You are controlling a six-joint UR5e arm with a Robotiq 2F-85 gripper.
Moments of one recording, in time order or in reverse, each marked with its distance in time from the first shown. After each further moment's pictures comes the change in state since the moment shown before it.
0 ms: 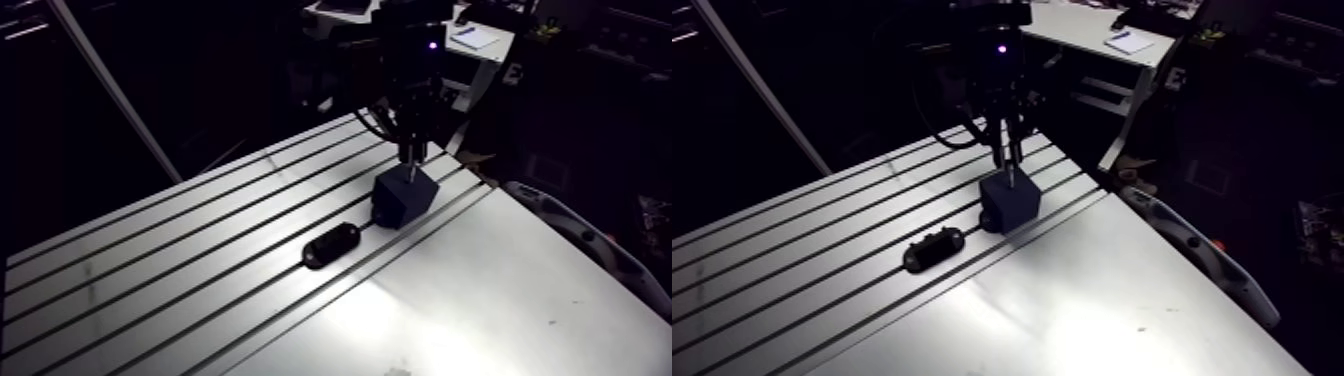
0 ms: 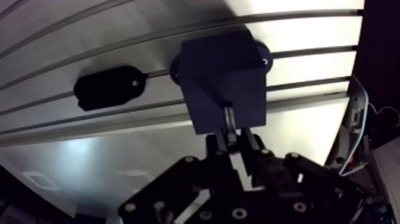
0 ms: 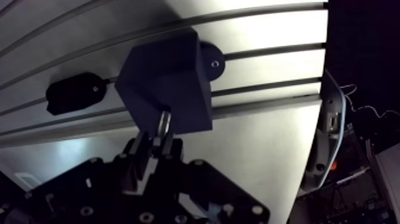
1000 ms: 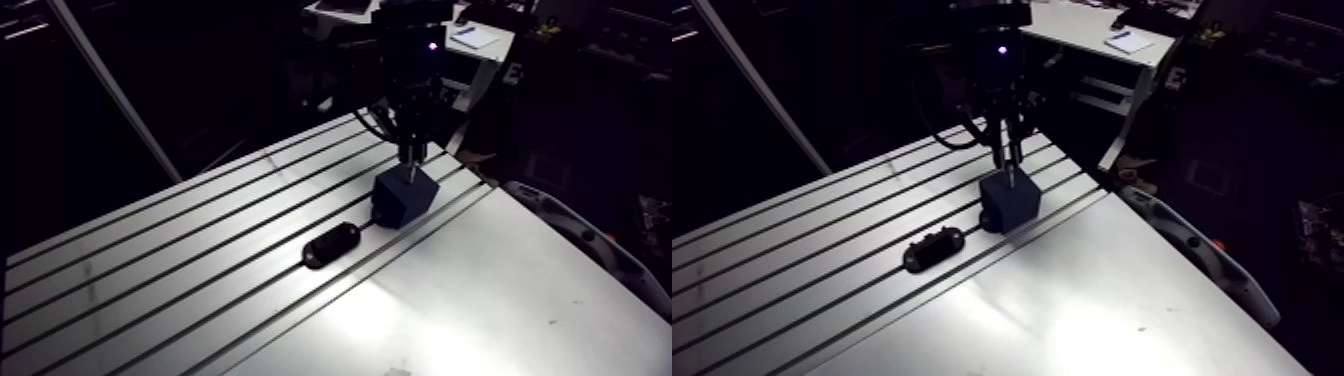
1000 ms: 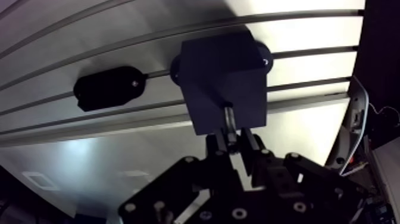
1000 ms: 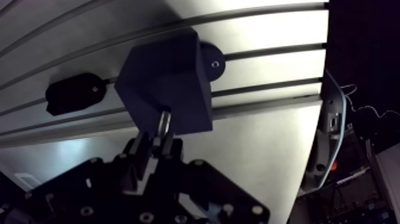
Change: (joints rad) arm 0.000 0.001 0.002 -0.002 0.000 0.000
